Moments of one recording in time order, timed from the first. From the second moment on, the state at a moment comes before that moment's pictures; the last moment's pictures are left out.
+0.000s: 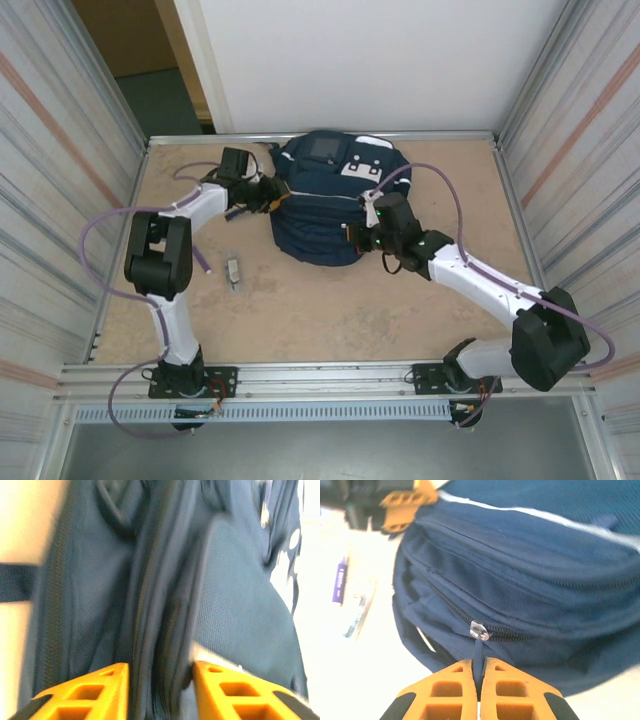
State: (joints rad) left arm -0.21 1.96 1.40 -0.30 0.53 -0.79; right arm 0.65 1.33 0.91 -0.23 -0.07 0.37
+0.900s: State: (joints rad) left arm -0.39 1.47 0.88 -0.24 0.30 -1.08; right arm 0.83 1.58 1.04 -0.12 -0.15 0.42
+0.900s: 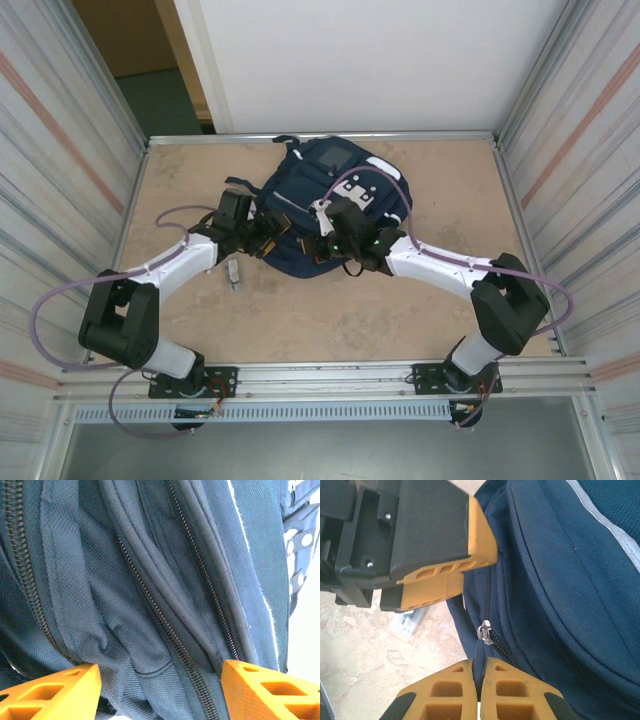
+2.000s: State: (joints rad) left arm -0.36 1.49 0.92 -0.25 0.32 -0.88; right arm 0.36 1.43 0.76 -0.10 -0.18 0.38
